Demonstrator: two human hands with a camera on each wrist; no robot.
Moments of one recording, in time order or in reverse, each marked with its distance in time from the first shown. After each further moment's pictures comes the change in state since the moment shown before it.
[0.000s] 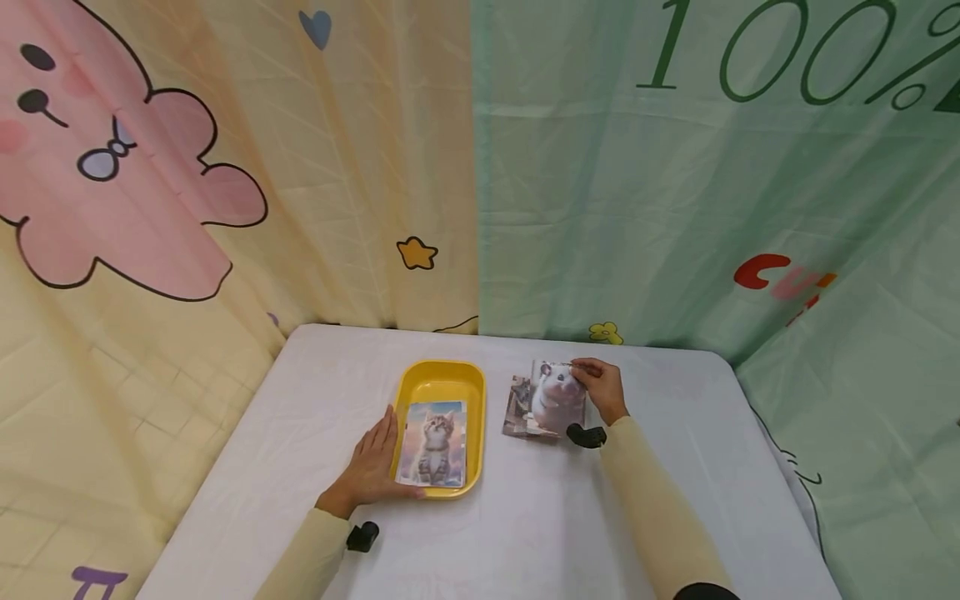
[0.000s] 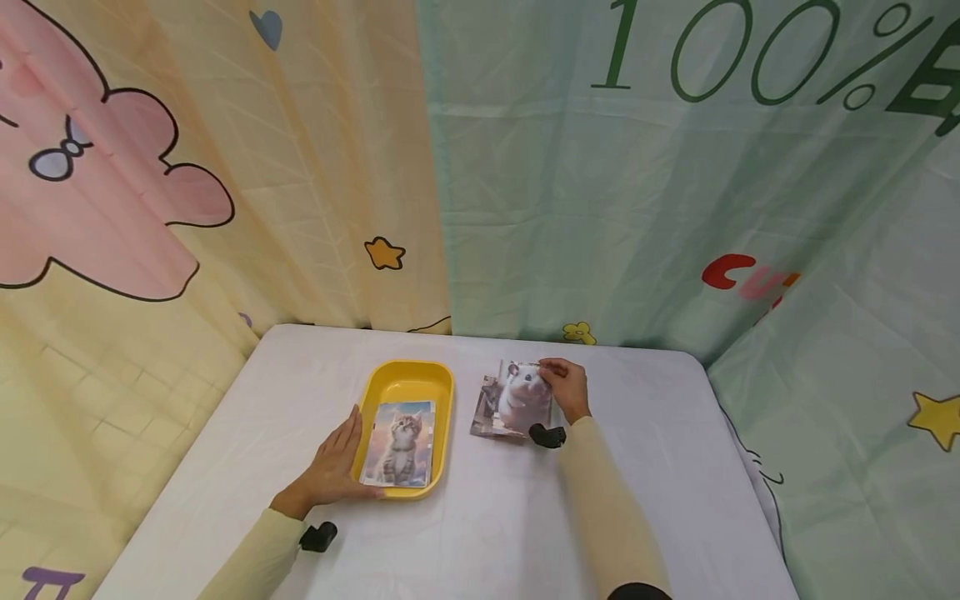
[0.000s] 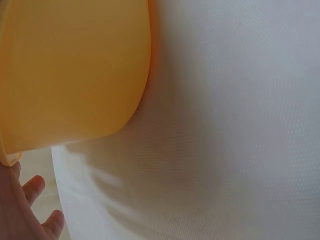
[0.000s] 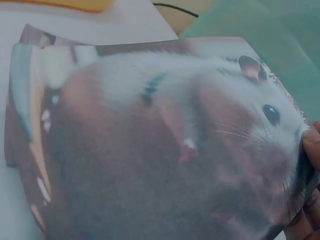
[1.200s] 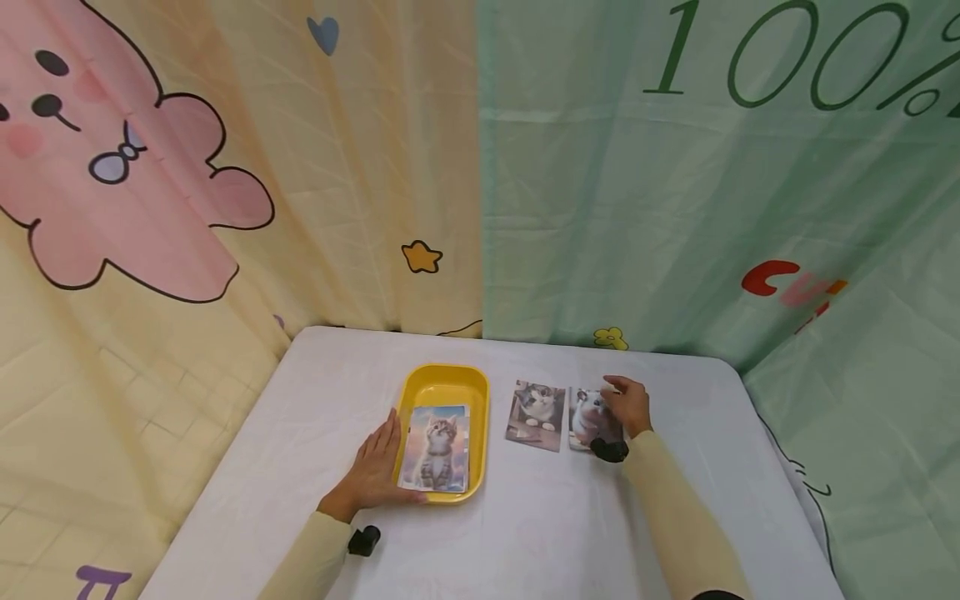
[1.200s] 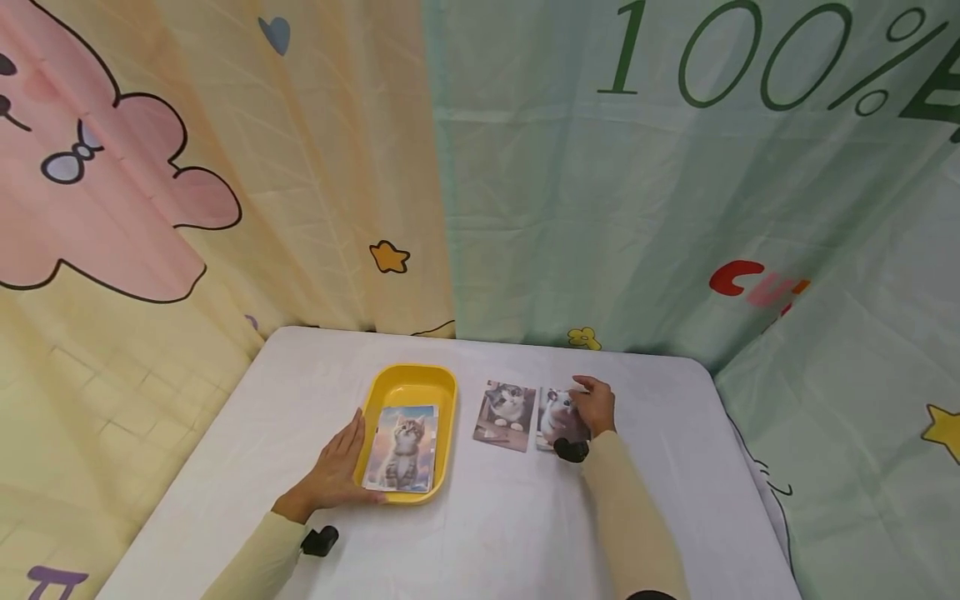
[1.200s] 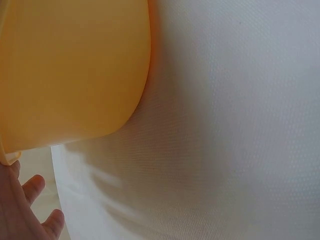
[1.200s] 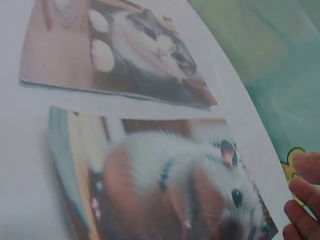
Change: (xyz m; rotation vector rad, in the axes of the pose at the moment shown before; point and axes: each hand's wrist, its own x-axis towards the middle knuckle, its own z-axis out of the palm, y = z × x) left_hand -0.001 0.000 0.002 0.025 0.009 0.003; right_hand 0.000 0.022 -0.035 -0.217 0.012 0.268
